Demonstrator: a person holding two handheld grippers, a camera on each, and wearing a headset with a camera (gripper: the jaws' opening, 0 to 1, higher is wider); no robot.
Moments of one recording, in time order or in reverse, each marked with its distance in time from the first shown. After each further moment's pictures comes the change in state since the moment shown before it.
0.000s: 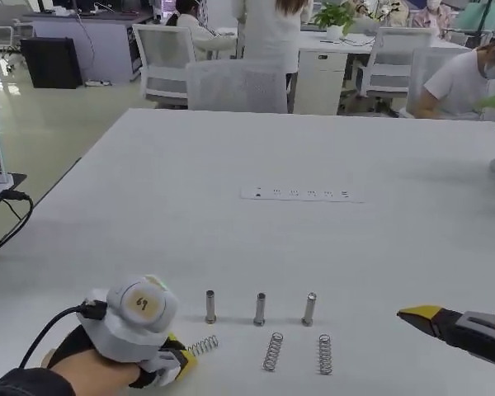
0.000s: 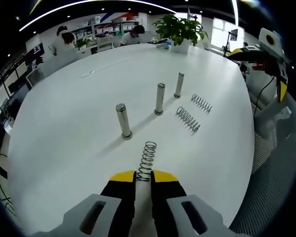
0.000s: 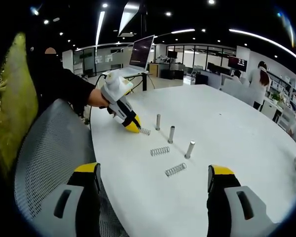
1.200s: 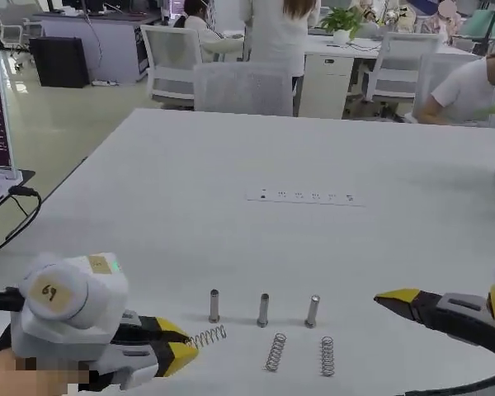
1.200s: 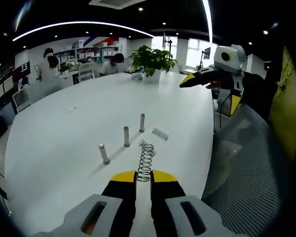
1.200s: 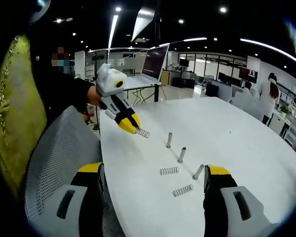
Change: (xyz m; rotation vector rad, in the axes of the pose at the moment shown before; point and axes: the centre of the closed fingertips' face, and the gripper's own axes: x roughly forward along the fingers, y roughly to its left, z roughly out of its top) left arm -0.086 -0.045 0.045 0.077 -0.254 -0.205; right arm 0.008 0.022 0.047 -0.076 -0.067 0.101
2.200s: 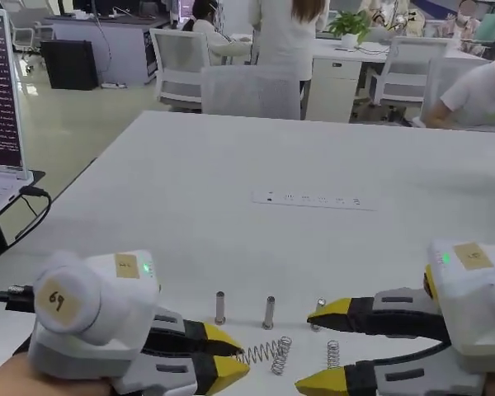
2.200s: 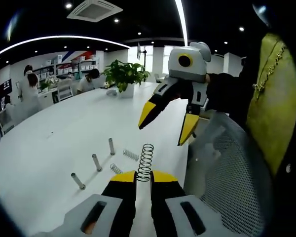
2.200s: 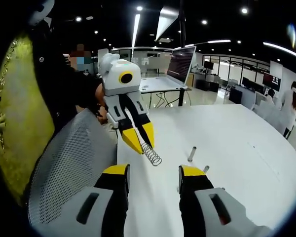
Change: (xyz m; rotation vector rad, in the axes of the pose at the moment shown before) left arm 0.000 -0.061 0.041 0.105 -0.098 -0.164; right arm 0.037 0.029 0.022 -0.076 0.009 0.197
